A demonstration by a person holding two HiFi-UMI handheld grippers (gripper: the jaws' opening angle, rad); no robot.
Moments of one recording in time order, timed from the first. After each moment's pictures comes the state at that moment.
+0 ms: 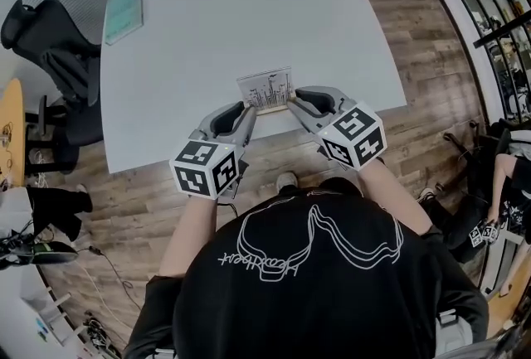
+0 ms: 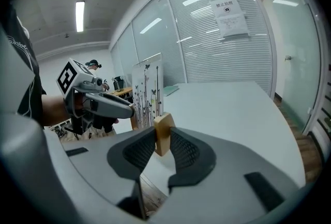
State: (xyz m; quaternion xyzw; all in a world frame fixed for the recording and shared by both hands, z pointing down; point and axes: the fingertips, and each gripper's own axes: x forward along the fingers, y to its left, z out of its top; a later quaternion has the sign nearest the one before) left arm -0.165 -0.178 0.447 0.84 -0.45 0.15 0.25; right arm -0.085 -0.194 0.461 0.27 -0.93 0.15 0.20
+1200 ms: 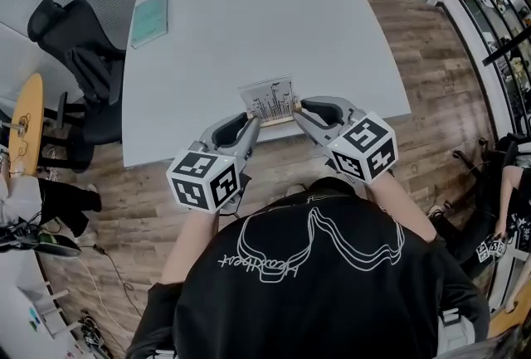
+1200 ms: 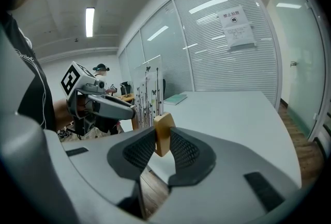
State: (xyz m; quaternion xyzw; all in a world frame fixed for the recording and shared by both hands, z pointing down) left arm -0.173 -0.130 0.387 0.84 -0.48 0.13 0.23; right arm -0.092 -0.150 0.400 0.25 -0.94 0.13 0.17
